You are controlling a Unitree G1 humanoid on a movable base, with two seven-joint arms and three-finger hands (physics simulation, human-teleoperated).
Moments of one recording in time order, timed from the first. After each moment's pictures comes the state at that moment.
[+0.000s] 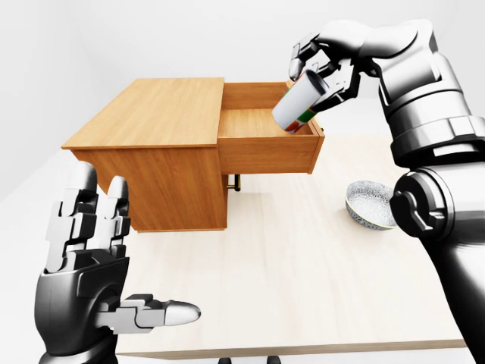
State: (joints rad) left arm 0.42 -0.13 0.25 -1.01 -0.21 0.09 -0.33; right arm -1.65 -0.43 -0.03 1.21 -0.63 0.09 0.69
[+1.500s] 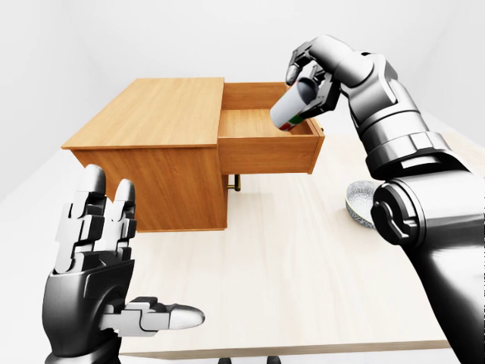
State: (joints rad) left arm 0.45 -0.12 0.21 -1.01 -0.20 0.09 -0.33; right arm -1.60 -0.35 -0.02 1.25 -0.73 0.09 0.33
